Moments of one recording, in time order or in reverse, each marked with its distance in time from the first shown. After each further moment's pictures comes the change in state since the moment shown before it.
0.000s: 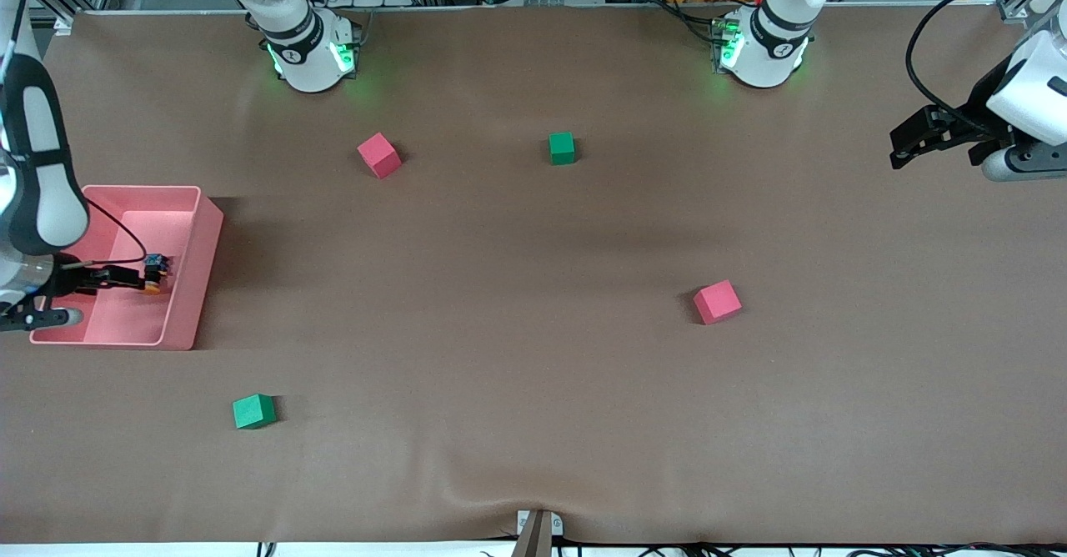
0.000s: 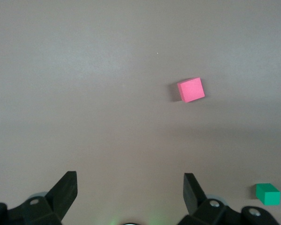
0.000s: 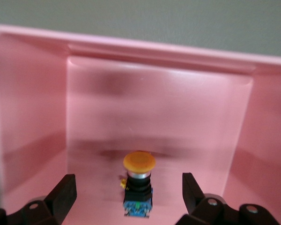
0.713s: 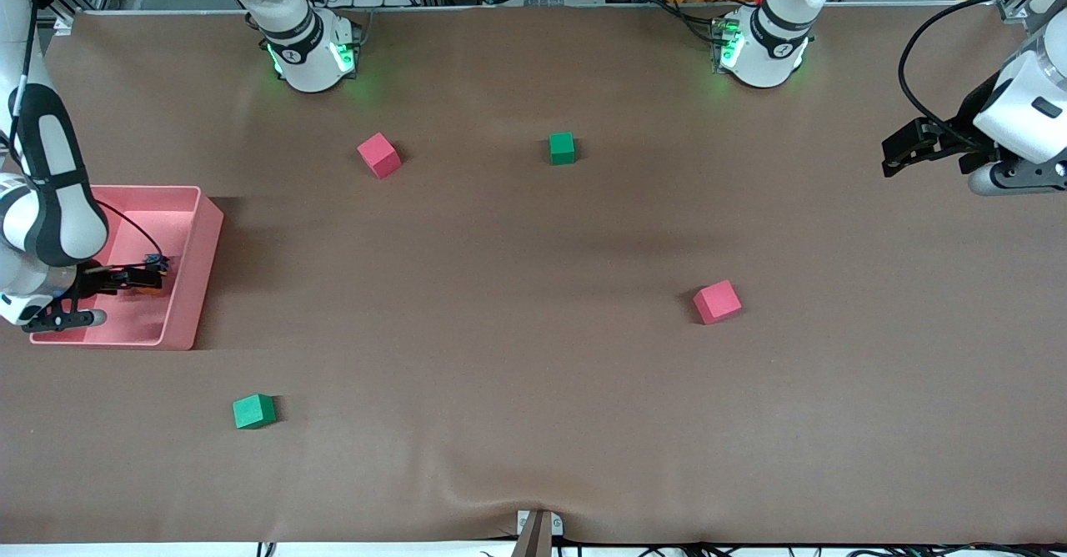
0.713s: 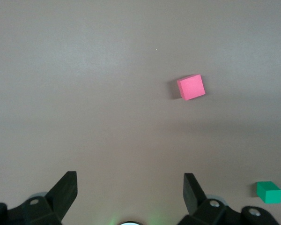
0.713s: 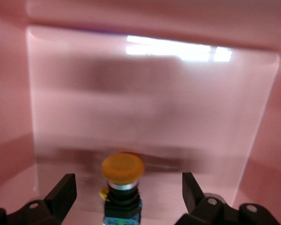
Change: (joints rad) left arm -0.002 0.026 -0.002 0.000 0.000 0.000 0.000; right arm -0.038 0.068 -0.001 0.001 0.000 0.025 -0.034
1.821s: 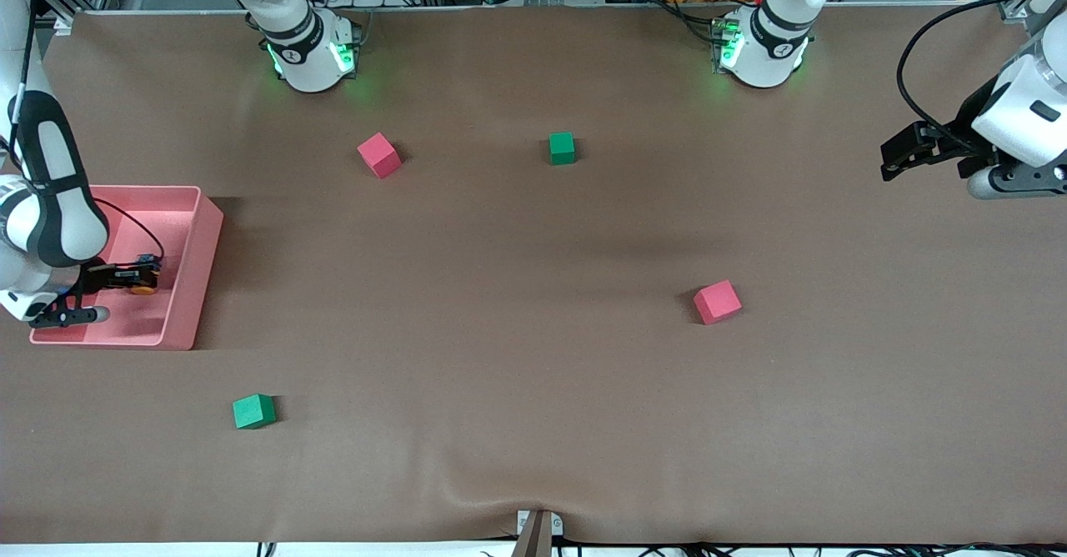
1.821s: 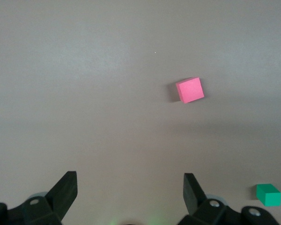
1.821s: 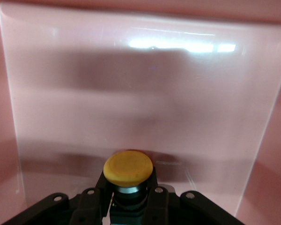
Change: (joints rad) left arm -0.001 0.005 -0.001 0.003 0.000 0.014 0.001; right arm -0.018 0.027 0.006 0.001 0.000 0.000 -0.003
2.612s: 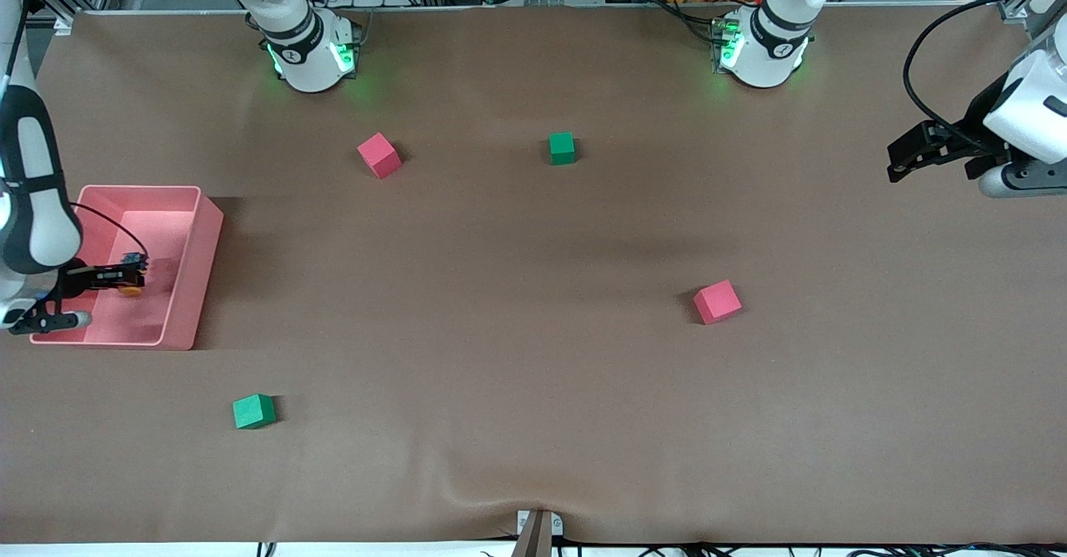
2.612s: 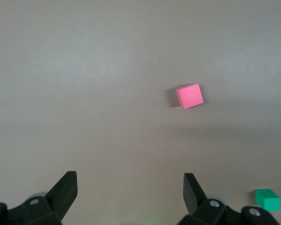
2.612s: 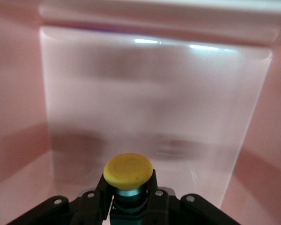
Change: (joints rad) left arm 0.005 0.000 0.003 0.016 0.000 0.012 0.000; right arm 0.006 -0.003 0.010 0.148 0.000 -0.222 -0.002
